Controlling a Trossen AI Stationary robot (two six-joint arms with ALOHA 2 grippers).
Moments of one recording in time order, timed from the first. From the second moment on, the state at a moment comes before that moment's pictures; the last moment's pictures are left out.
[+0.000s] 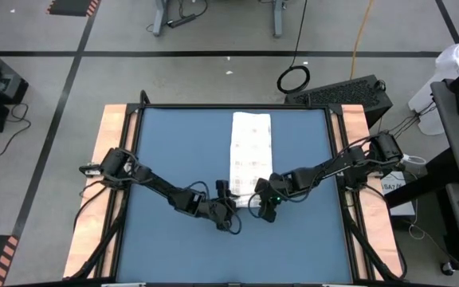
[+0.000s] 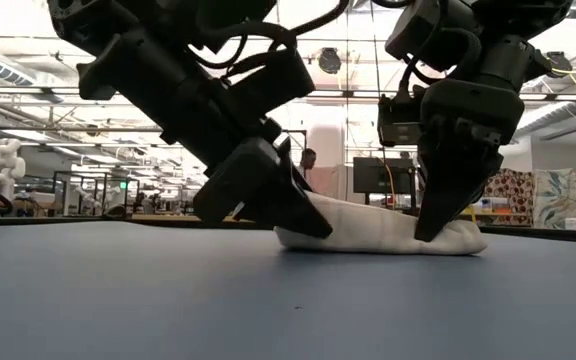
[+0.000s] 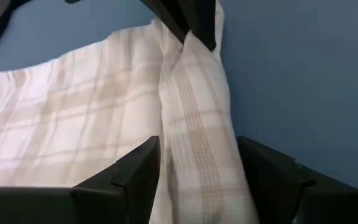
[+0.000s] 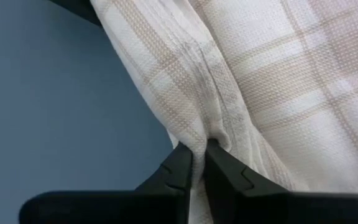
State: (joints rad) left arm -0.35 1.99 1.01 0.26 -0.49 0.06; right arm 0.21 1.66 0.80 -0.23 -0.01 0.65
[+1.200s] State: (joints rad) left arm -0.40 2.03 1.01 0.36 -0.60 0.22; right arm 0.21 1.66 0.80 -0.22 0.00 0.67
